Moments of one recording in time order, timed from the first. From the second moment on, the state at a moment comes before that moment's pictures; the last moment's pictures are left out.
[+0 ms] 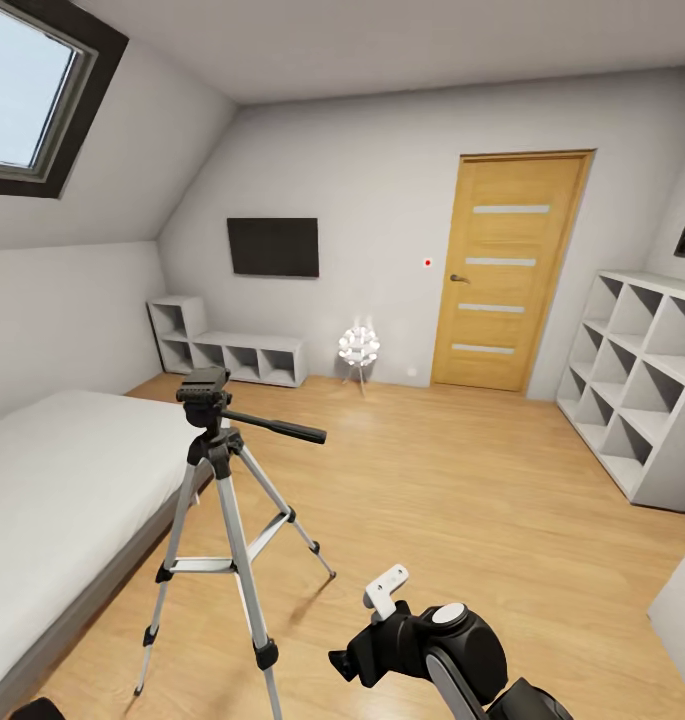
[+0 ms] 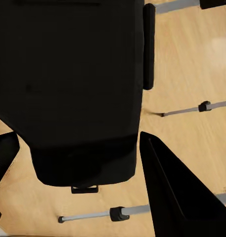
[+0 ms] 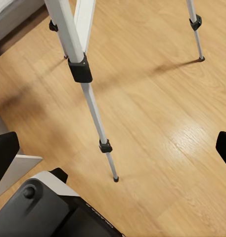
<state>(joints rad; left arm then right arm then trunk) 0.21 0.08 0.51 -1.22 0.82 0.40 -0.07 -0.22 -0.06 0.54 -1.61 -0.19 1.04 0.15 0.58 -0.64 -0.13</state>
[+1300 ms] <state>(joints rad) 0.23 0.07 0.57 -1.21 0.81 0.40 -0.06 -0.15 -0.07 0.53 -1.52 -0.29 1.04 0.14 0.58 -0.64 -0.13</state>
